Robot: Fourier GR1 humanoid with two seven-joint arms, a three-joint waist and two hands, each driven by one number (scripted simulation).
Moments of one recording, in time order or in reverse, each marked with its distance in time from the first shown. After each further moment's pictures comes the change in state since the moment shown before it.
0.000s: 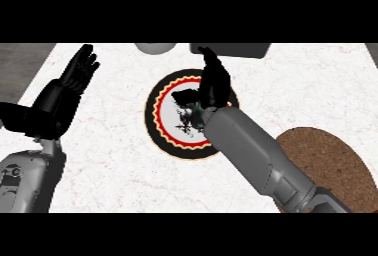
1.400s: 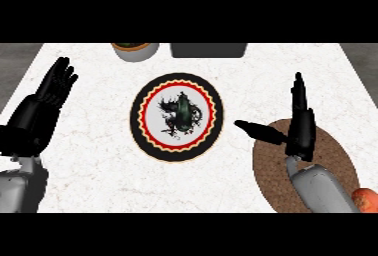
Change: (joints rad) left arm 0.121 0.008 0.072 -0.087 -0.015 -0.006 0.016; right arm 0.686 -0.283 -0.211 -0.735 -0.268 0.085 -0.430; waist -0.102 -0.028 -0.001
